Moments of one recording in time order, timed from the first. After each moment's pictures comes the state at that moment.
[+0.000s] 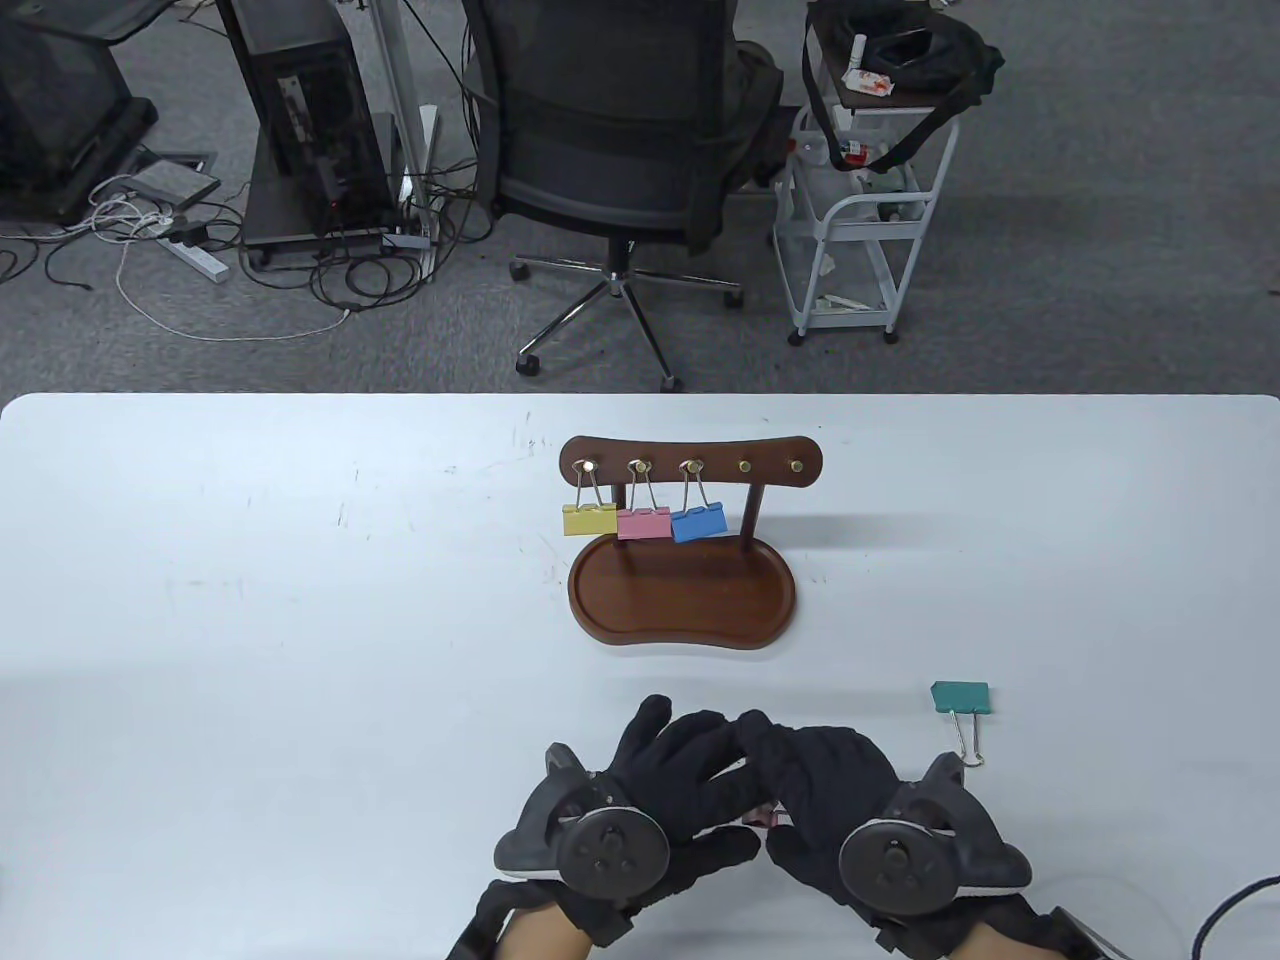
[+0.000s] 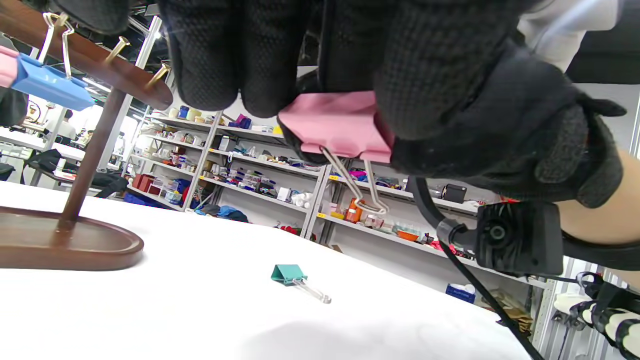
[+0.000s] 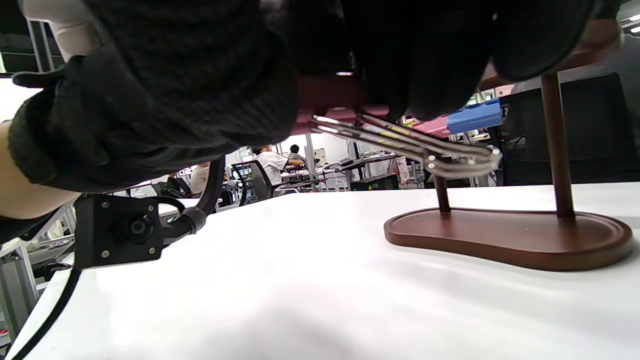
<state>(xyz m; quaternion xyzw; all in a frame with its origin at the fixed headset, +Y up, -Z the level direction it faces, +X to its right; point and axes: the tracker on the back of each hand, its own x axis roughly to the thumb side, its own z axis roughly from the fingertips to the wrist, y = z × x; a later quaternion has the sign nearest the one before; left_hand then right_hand) -0.048 -0.671 -0.205 0.07 -0.44 0.22 0.87 0.152 -0.649 -0.189 0.40 -0.04 0.91 0.12</state>
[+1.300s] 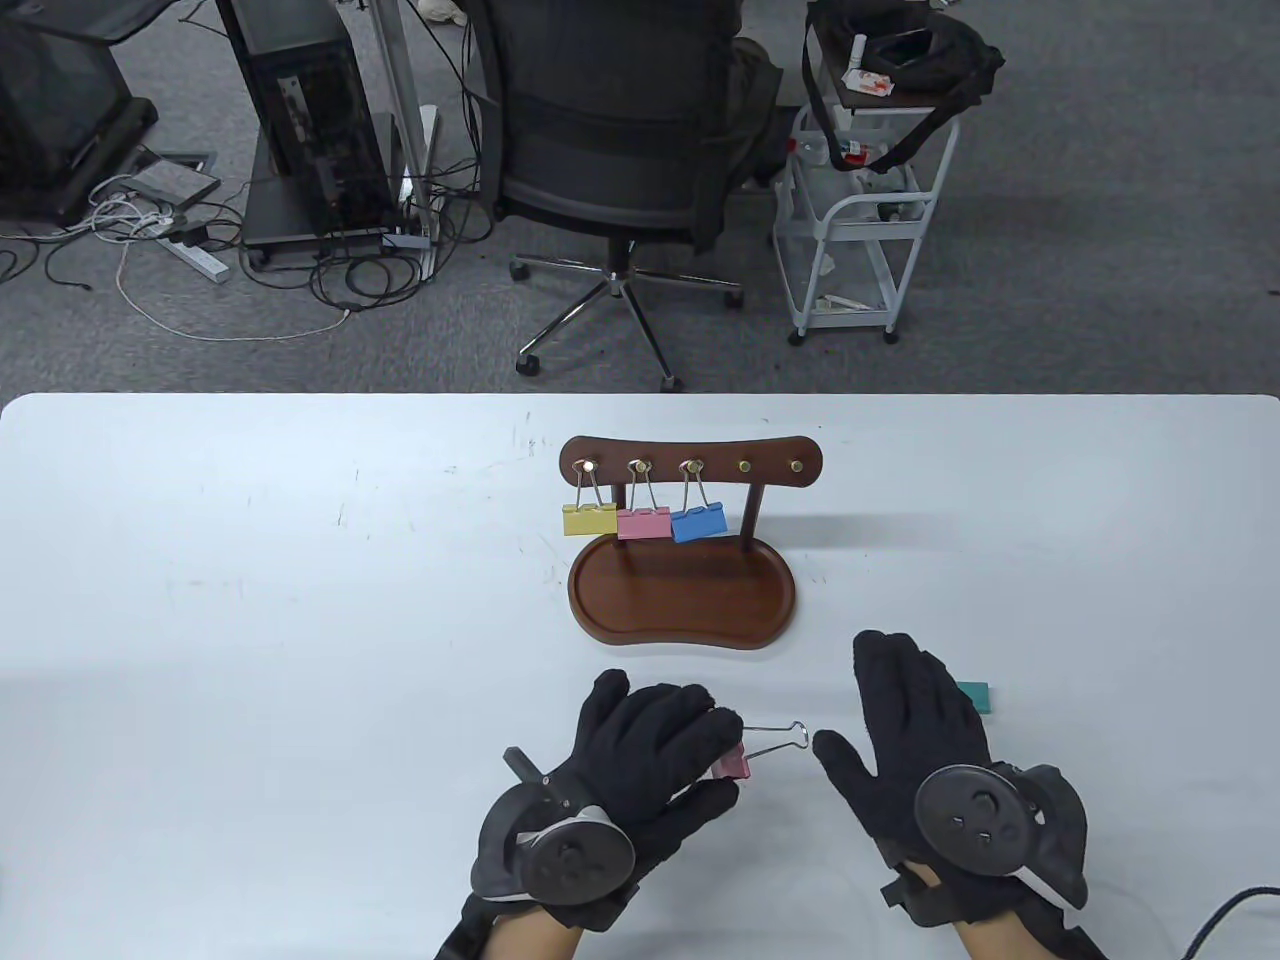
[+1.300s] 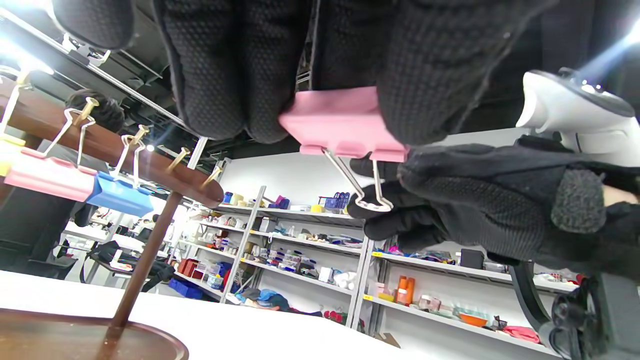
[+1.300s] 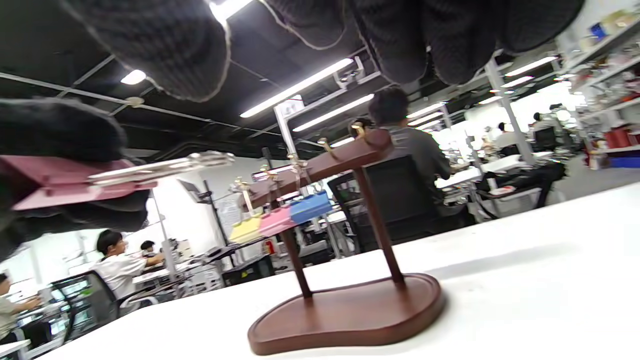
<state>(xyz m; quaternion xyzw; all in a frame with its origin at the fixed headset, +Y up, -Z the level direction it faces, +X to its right) -0.071 -0.658 -0.204 0.20 -0.35 0.25 0.88 0.207 -0.642 -0.207 0.13 -0.13 0.96 0.21</state>
